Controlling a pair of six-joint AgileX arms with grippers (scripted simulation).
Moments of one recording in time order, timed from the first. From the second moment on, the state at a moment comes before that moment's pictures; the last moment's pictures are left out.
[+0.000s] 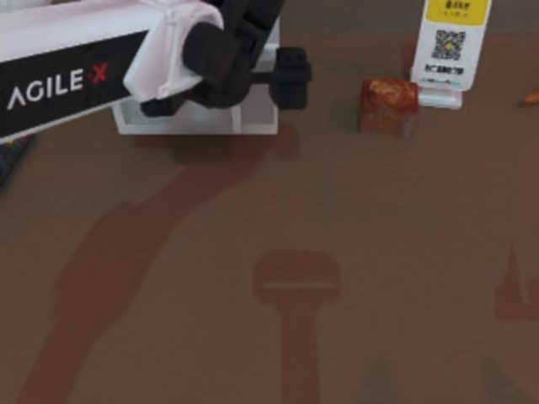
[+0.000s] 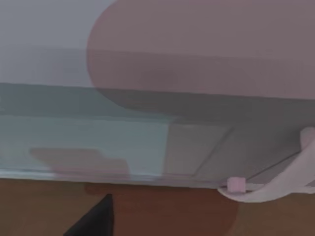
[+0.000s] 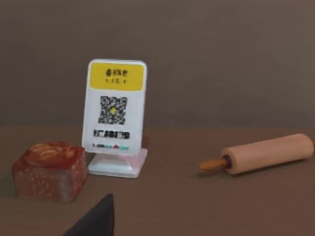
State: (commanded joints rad) left arm -0.59 1.97 1.54 -0.51 -0.36 -0.49; right arm 0.00 0.00 0.00 0.00 0.00 0.00
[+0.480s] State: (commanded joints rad) left arm -0.54 2.10 1.58 -0.40 -0.33 -0.45; right arm 0.00 0.00 0.00 0.00 0.00 0.00
